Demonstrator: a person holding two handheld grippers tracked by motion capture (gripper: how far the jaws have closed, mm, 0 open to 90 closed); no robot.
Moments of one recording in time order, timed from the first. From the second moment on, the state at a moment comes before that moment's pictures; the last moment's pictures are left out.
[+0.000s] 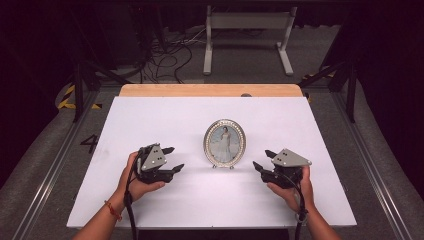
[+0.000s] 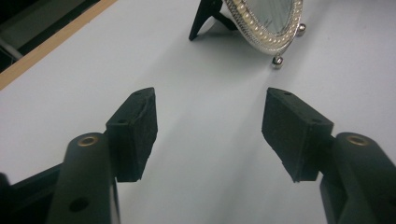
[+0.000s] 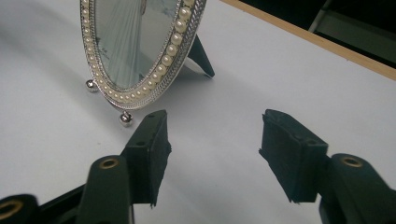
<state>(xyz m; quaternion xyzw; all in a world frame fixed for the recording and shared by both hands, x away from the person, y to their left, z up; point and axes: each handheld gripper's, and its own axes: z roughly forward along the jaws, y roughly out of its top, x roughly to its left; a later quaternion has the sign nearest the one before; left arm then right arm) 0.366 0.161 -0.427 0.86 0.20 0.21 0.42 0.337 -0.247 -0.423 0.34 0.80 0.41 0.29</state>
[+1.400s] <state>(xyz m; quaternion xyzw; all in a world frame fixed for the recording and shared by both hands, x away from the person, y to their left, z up) 0.329 0.248 -0.451 0.82 0.29 0.24 0.42 0.319 -0.303 -0.432 0.37 0.79 0.38 0.31</state>
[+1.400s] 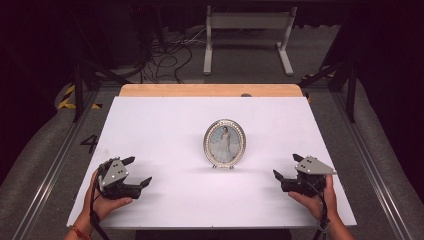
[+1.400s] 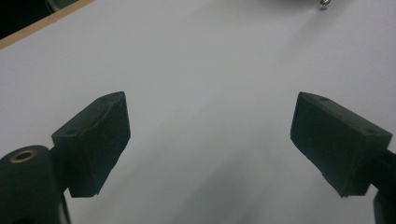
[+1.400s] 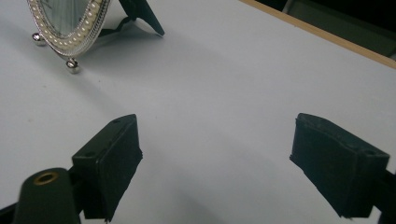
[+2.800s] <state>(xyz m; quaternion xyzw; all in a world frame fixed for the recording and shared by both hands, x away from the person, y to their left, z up) 0.313 0.270 -0.456 0.80 0.32 0.25 0.44 0.304 -0.338 -0.448 0.40 0.76 0.40 0.31</state>
